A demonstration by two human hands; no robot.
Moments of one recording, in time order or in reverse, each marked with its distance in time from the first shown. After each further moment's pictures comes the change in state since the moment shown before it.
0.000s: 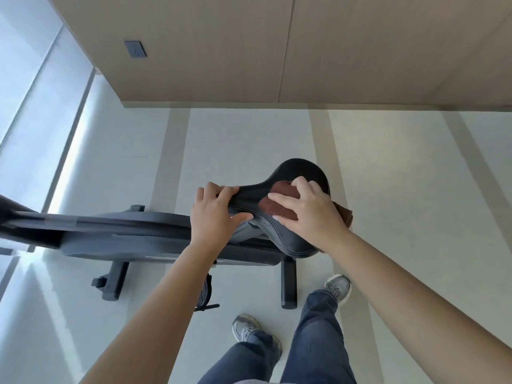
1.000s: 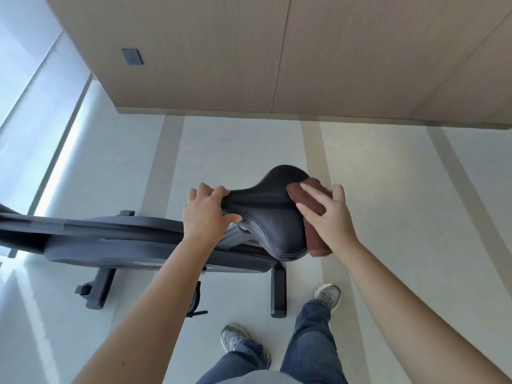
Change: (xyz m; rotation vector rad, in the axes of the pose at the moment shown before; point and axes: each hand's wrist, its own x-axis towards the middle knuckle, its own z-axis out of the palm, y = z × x) left_hand 0.008 0.009 -0.004 0.029 -0.117 -0.125; right_hand -0.026 0.040 -0.001 0.492 0.220 0.440
